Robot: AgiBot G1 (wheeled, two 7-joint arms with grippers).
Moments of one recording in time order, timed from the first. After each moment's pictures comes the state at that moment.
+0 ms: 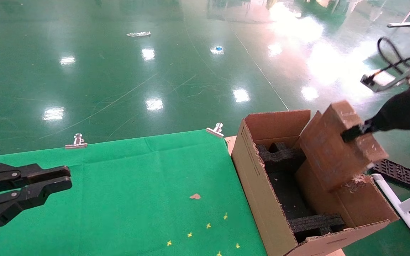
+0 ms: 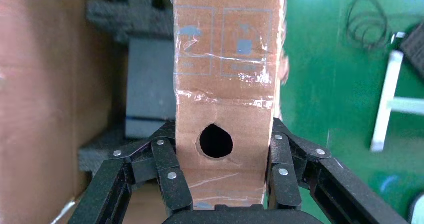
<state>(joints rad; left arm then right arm) -1.08 0.61 0.29 -1.28 0.72 1.49 -0.18 2.25 -0.64 -1.63 0.53 -1.52 -1.39 1.04</state>
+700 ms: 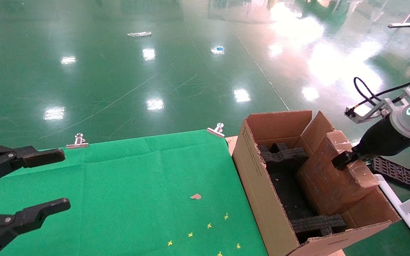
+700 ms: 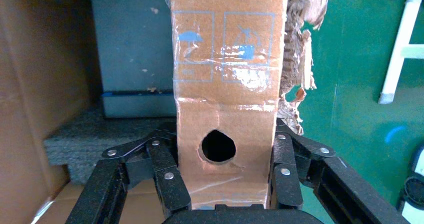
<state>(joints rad) -1.08 0.61 0.29 -1.28 0.72 1.49 -0.18 2.04 -0.79 -1.66 0.20 -1.51 -1.35 0.99</state>
